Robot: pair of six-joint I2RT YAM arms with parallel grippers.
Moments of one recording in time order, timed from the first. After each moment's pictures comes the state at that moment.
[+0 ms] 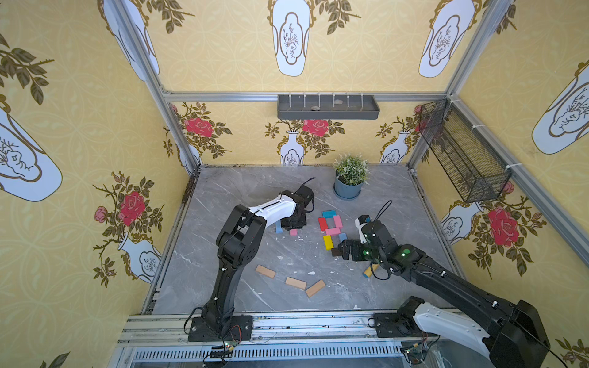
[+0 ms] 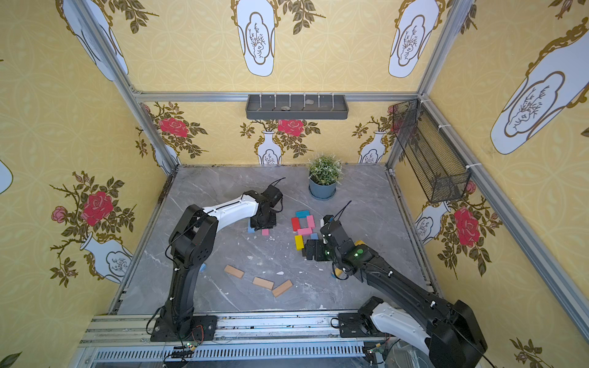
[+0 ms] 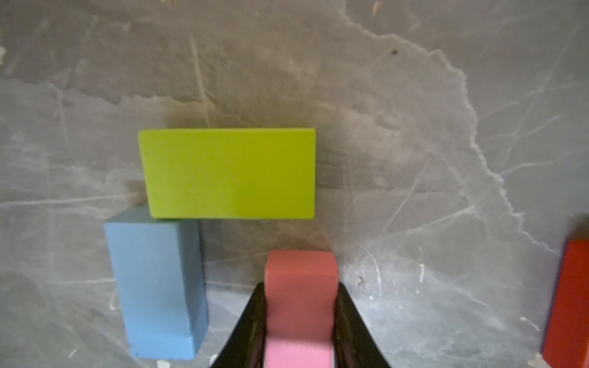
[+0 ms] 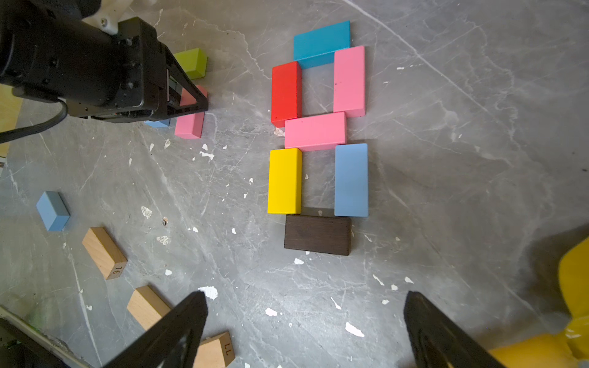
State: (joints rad) left arm -0.65 2.16 1.61 -0.84 -0.16 -0.70; right arm 0.73 1.00 0.62 -0.48 0.02 0.55
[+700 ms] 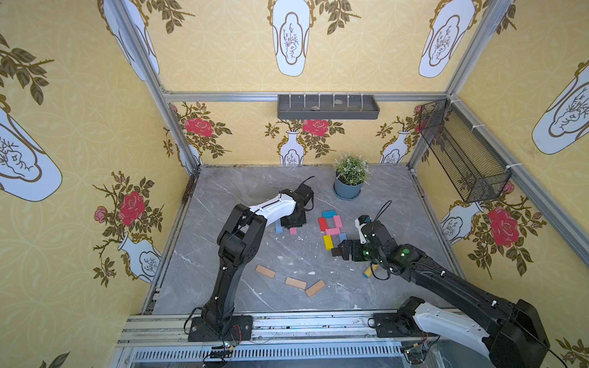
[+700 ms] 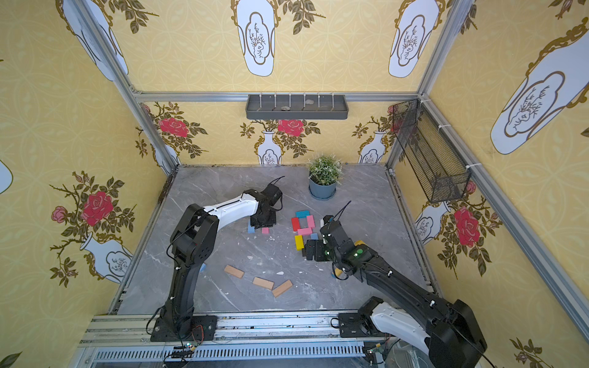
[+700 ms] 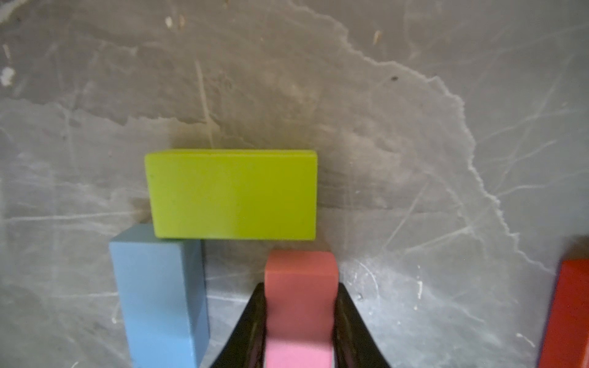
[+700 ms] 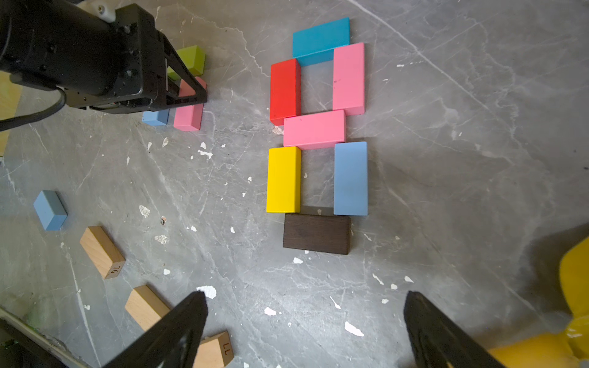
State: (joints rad) left arm -0.64 2.18 1.63 -0.84 -0.16 -0.70; right arm 0.73 1.00 0.61 -0.48 0.01 0.55
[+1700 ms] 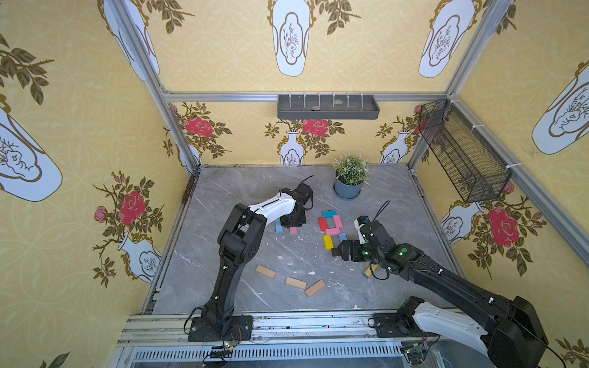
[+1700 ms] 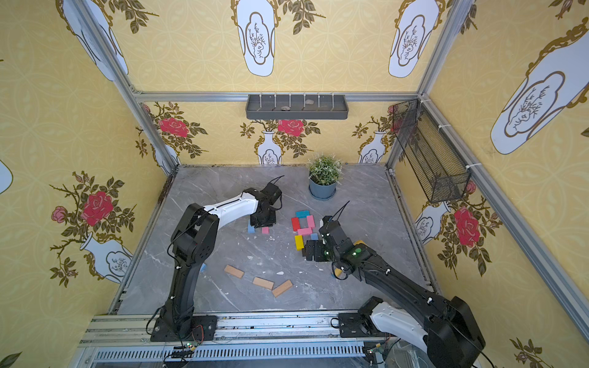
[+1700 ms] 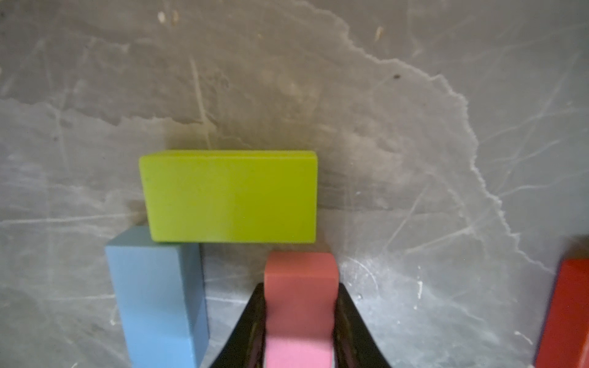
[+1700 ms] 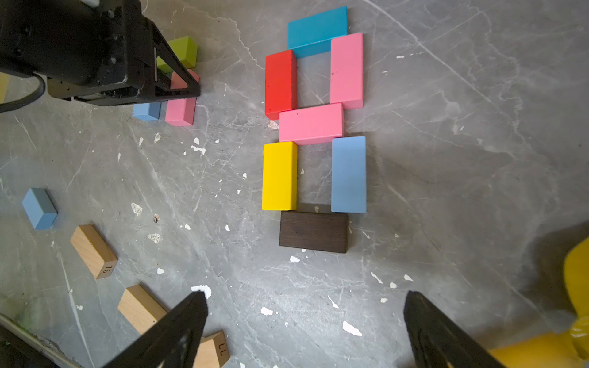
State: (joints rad) left arm -0.63 2.21 1.65 -0.86 -0.13 -0.69; right arm 0.73 1.03 0.61 -0.48 0.01 0.55
